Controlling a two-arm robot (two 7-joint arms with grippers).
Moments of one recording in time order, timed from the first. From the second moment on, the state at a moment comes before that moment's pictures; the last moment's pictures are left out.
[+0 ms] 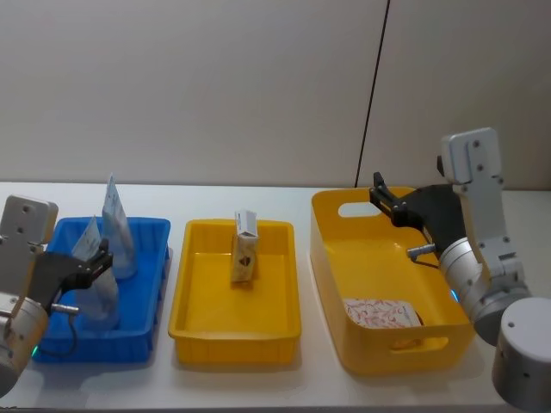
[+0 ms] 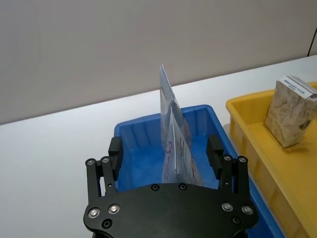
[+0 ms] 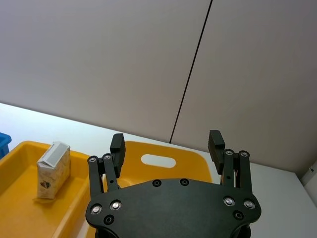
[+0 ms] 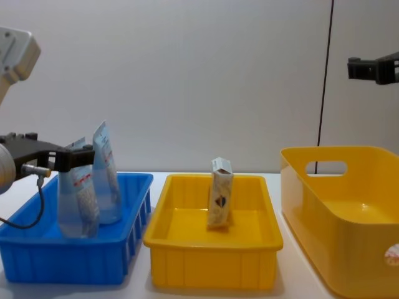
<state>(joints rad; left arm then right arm) -0.31 0.32 0.31 -1.48 -0.21 0.19 0.07 0.24 0.15 -0.17 -1.74 -0.07 0.32 0.01</state>
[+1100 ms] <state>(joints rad) -0.43 0.22 0.27 -1.21 -0.28 0.15 -0.02 0.24 0.15 -0.17 -1.74 -0.07 0.32 0.01</state>
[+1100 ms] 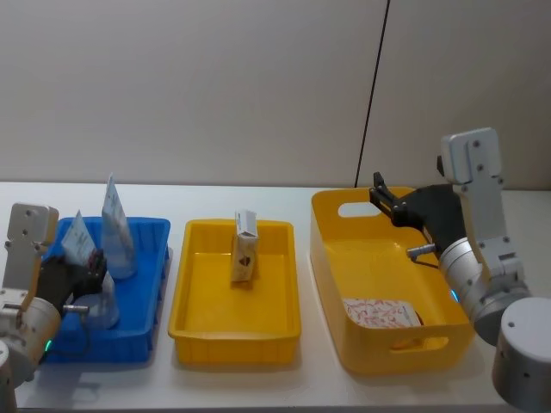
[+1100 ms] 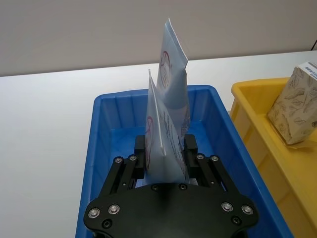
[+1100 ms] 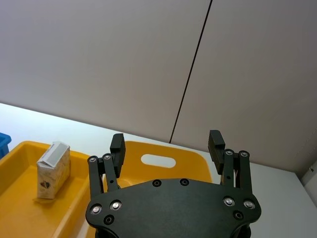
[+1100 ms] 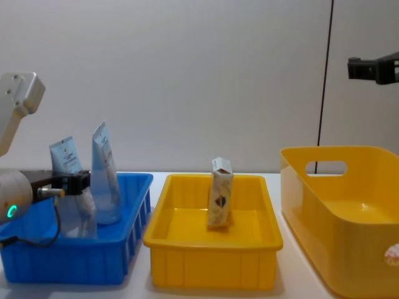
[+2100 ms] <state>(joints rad) -0.38 0.25 0.24 -1.39 -0.24 0.11 -0.05 0.24 0.15 -0.17 -1.74 -0.07 0.32 0.01</state>
